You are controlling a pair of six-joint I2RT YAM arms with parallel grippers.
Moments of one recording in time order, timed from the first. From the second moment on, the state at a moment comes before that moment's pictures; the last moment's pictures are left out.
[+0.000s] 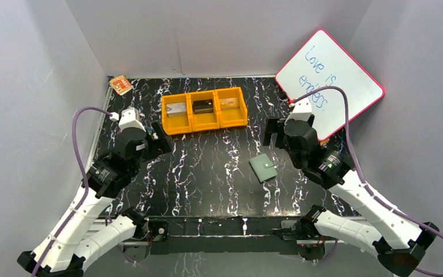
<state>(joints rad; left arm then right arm) -0.57 0.76 1.00 -0.78 -0.43 -0.63 0.80 0.88 1.00 -0.57 0.60 0.35</state>
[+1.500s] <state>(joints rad) -0.57 0.60 0.74 -0.66 -0.28 -0.59 0.39 1.05 0.57 -0.42 -0.02 0.56</state>
